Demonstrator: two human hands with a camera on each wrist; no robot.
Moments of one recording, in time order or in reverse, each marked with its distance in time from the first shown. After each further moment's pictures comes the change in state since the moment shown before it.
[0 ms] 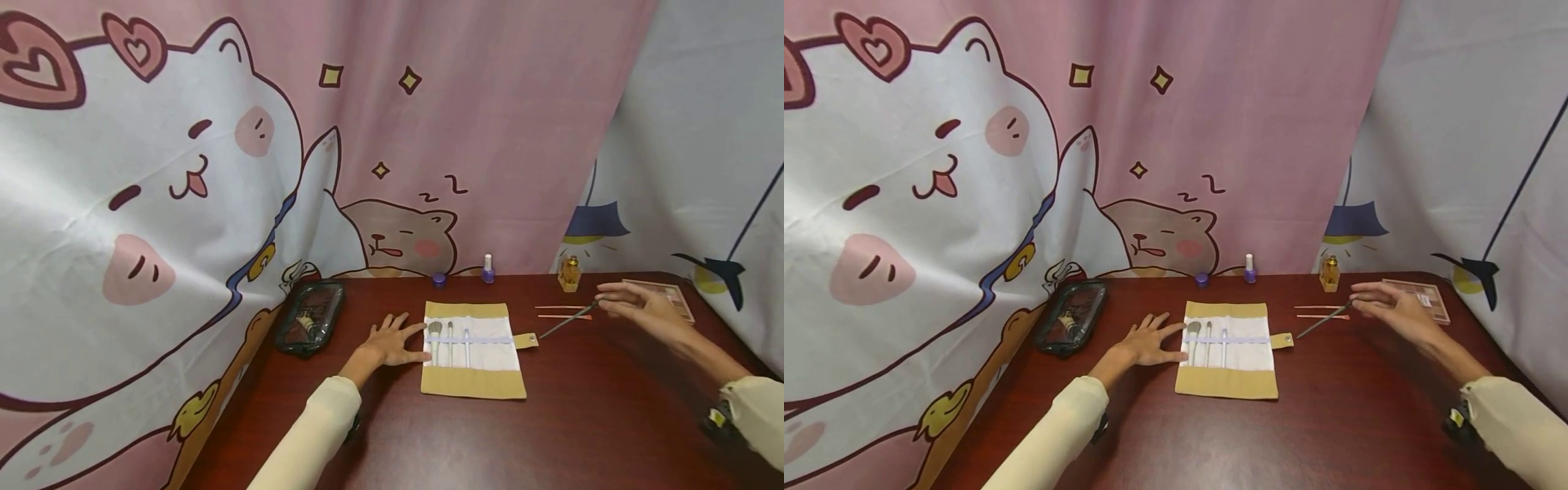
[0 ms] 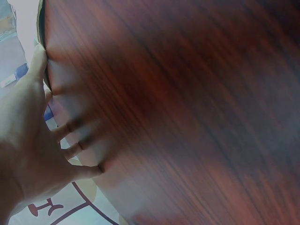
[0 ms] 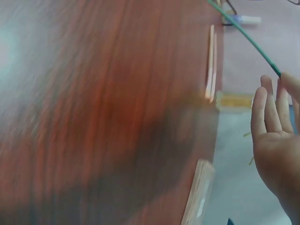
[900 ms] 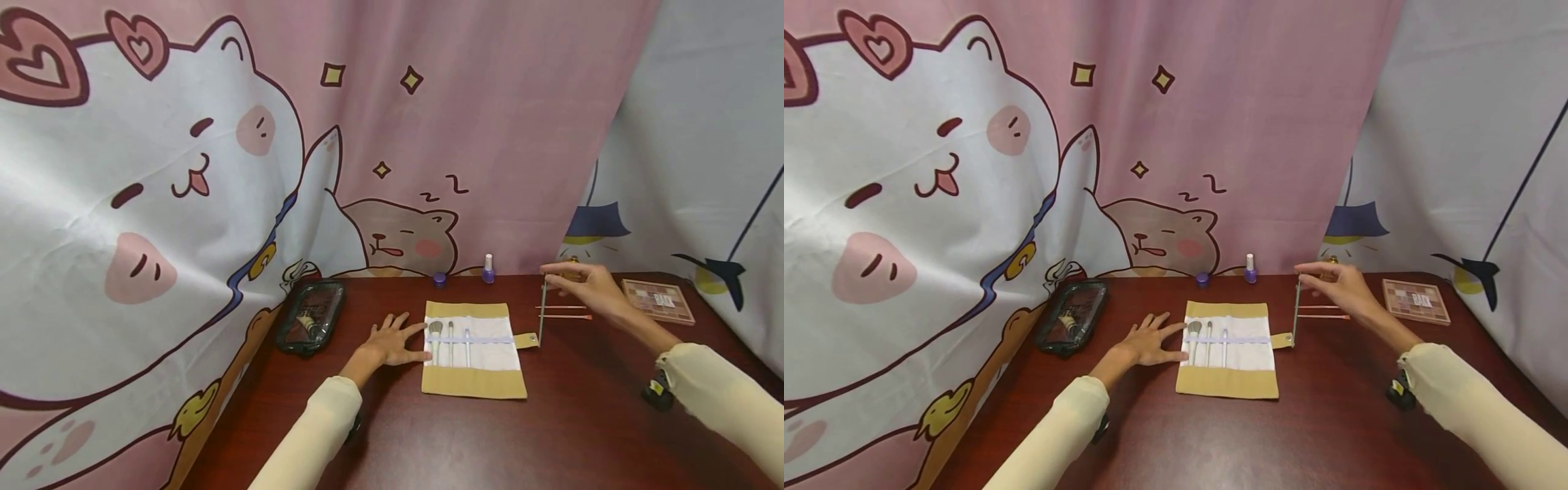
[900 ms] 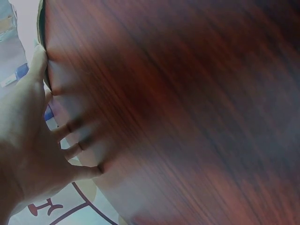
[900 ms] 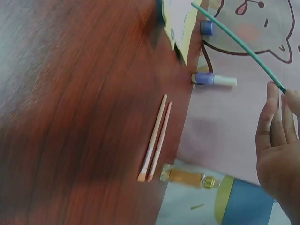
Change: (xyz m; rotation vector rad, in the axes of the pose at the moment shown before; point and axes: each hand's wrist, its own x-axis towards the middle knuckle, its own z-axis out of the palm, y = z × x) left_hand 0.000 -0.001 0.001 -0.004 0.003 0.002; right_hand 0.056 -0.068 0.067 -0.176 0.017 -0.037
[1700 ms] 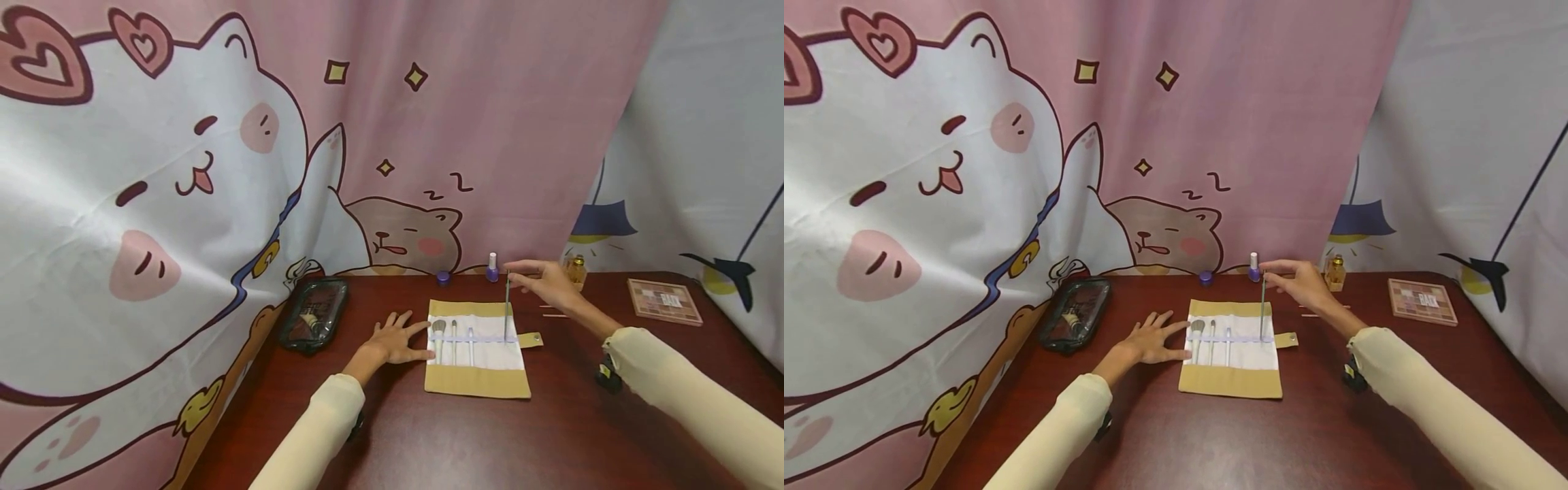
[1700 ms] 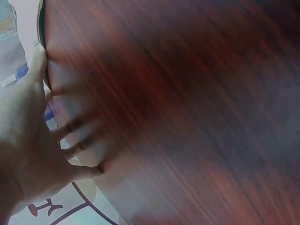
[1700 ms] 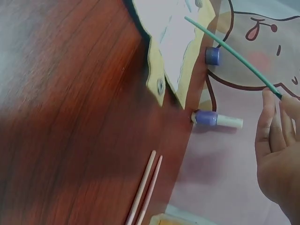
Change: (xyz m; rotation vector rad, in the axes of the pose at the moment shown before) left_hand 0.003 -0.001 0.001 0.016 0.000 -0.003; right_hand 0.041 -0.010 0.062 0.072 -0.061 -0.066
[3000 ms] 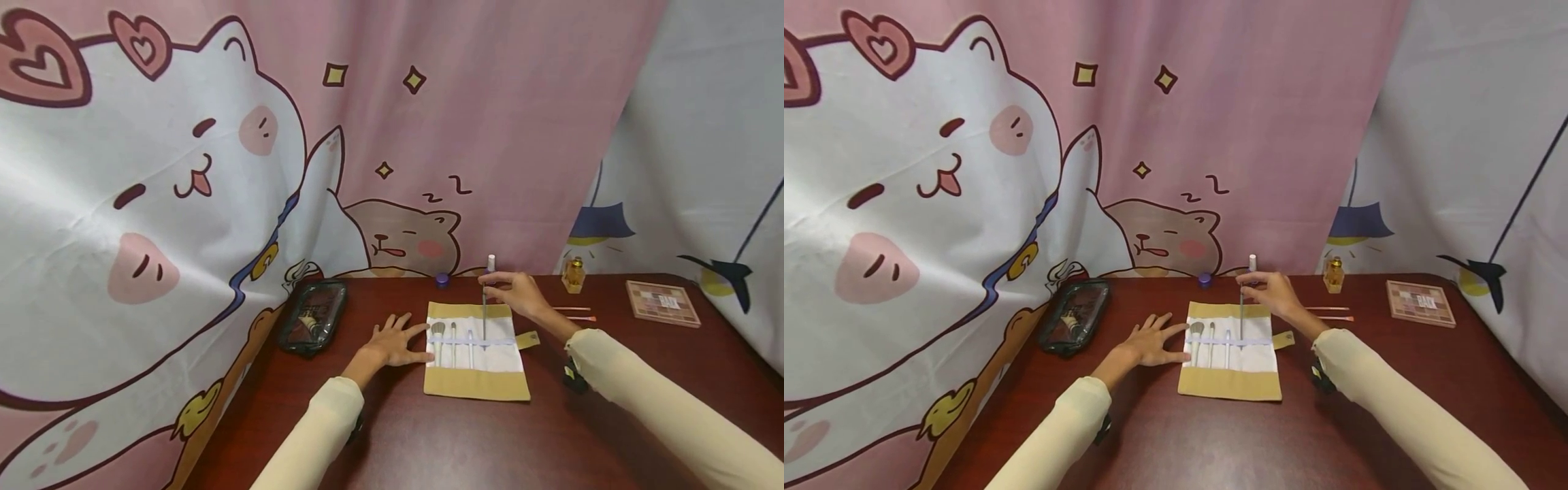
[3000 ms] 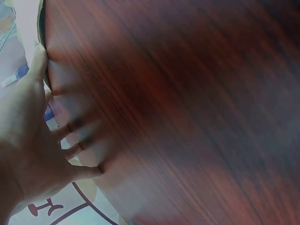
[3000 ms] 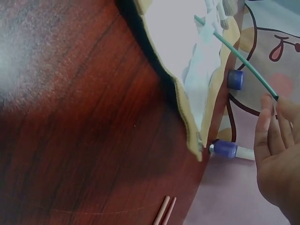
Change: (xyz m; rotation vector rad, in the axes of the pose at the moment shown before) left_hand 0.001 0.001 0.001 -0.005 -0.010 -0.012; right_hand 0.015 0.010 0.051 -0.011 -0.025 0.100
